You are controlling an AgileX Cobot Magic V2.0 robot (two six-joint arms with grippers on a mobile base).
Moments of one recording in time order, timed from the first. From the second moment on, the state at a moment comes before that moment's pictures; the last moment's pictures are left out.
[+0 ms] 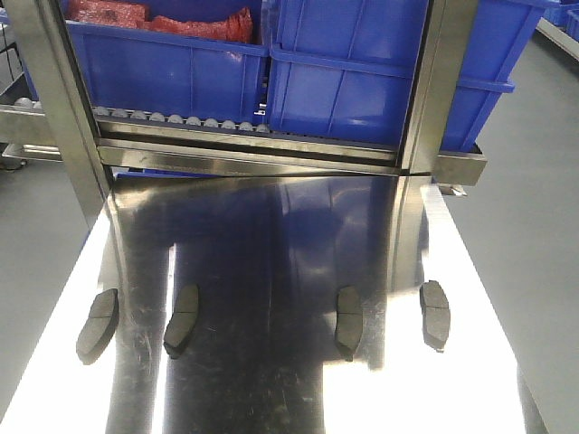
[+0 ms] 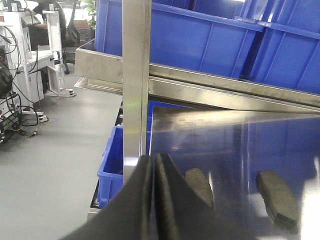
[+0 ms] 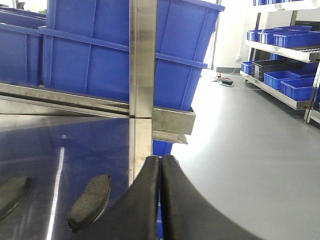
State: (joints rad) left arm 0.04 -0.01 0.03 0.03 0.15 -0.09; right arm -0.03 -0.01 0.03 -0.07 0.09 0.00
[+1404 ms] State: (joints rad) left arm 0.04 0.20 -0.16 0.06 0.13 -0.08; right arm -0.03 -0.01 0.03 -0.07 0.09 0.00
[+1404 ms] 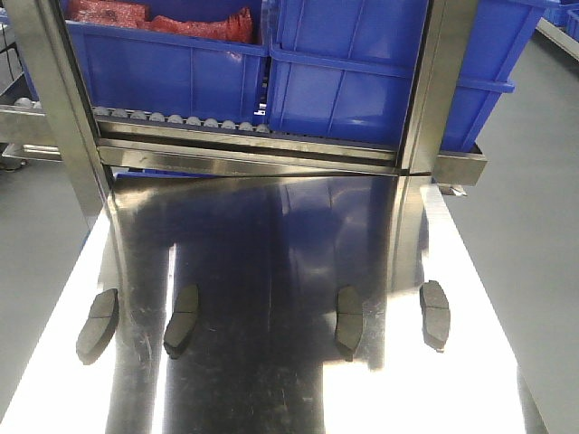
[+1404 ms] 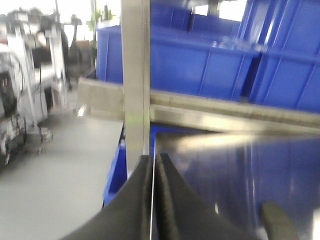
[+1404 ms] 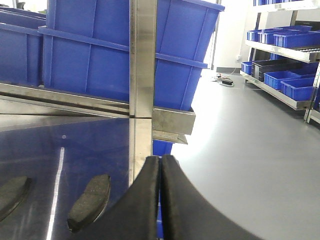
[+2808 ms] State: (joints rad) left arm 0.01 0.67 -0.45 0.05 0.63 -0.04; right arm -0.03 -0.01 0.03 -0.07 0.09 0.00
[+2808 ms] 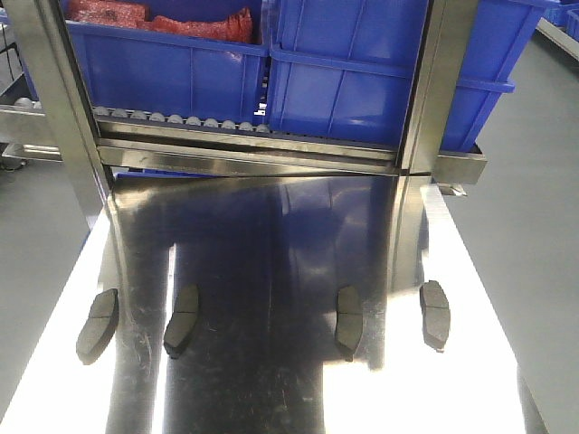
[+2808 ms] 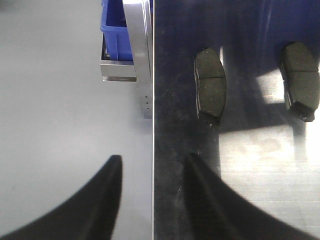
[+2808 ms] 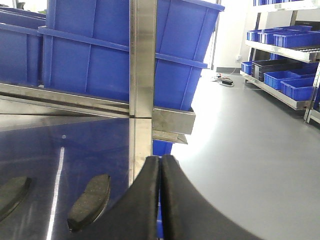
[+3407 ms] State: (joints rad) left arm 0.01 0.75 -0.58 0.04 0.69 -0.03; right arm -0.03 -0.01 0.03 -0.07 0.09 0.00
